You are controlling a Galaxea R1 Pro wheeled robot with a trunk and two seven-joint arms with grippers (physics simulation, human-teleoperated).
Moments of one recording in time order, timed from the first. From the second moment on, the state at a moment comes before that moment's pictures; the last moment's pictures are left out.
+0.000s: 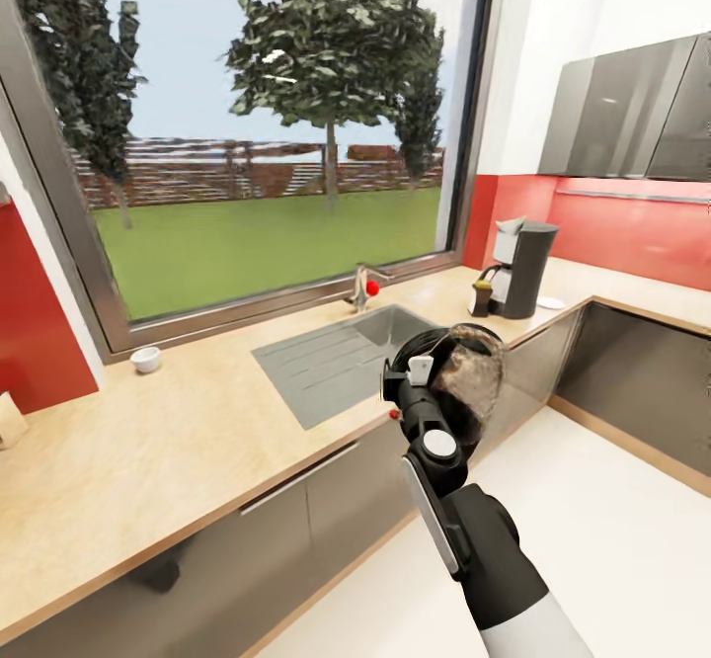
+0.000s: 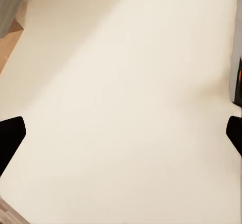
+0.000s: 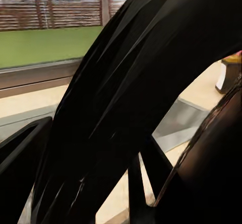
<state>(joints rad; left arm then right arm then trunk) -0.06 0.15 -0.17 0.04 0.04 0.02 0.23 -0.53 0.17 0.34 -1.39 0.00 0.31 -0.37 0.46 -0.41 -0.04</state>
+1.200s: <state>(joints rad) -0.06 0.14 -0.17 0.04 0.03 0.02 0.23 -0.53 0.17 0.34 -1.39 -0.01 0.31 -0.37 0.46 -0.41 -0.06</state>
